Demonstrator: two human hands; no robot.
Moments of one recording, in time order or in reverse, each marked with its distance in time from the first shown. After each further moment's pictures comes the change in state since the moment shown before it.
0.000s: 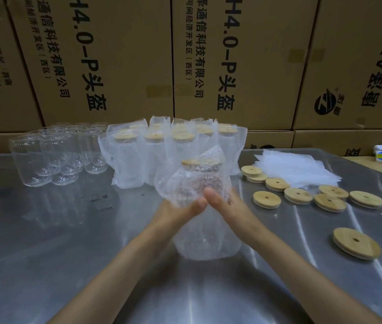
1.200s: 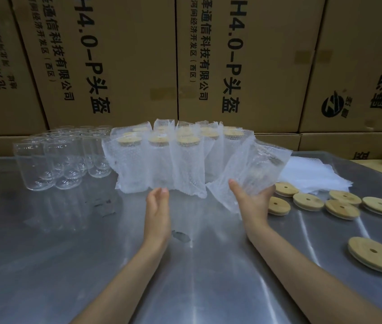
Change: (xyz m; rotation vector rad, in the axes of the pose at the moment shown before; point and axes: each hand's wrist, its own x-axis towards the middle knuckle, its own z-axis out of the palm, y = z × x) left_hand 0.027 -0.048 -0.025 0.122 0.668 -0.195; right_hand 0.059 0.088 -0.020 0.152 0.804 0.151
